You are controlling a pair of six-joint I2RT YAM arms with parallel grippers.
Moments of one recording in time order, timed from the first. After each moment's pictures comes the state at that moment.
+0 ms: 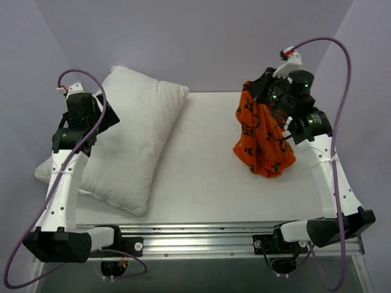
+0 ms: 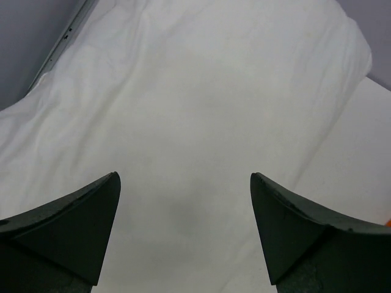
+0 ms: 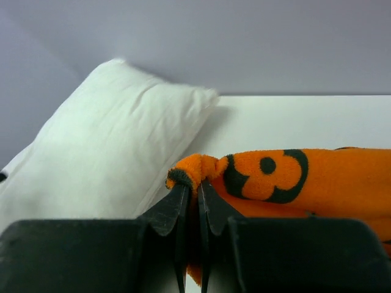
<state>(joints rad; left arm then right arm) -0.05 1.27 1.44 -0.74 -0.28 -0.47 0.17 1.34 1.61 -0.43 -0.16 0.39</state>
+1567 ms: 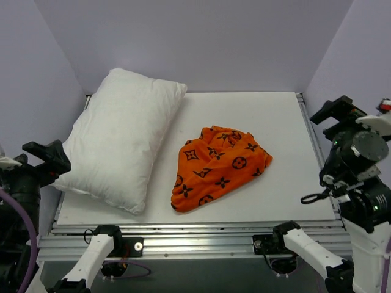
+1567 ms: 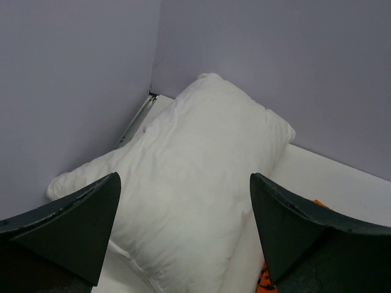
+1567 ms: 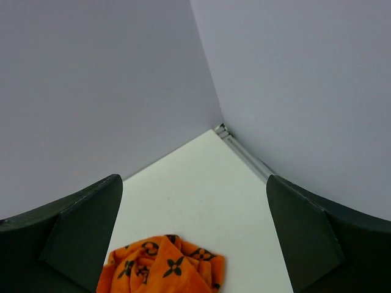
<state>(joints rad) -0.06 0.78 1.89 -1.13 -0.33 -0.27 0.33 0.91 1.56 -0.65 0.80 0.28</state>
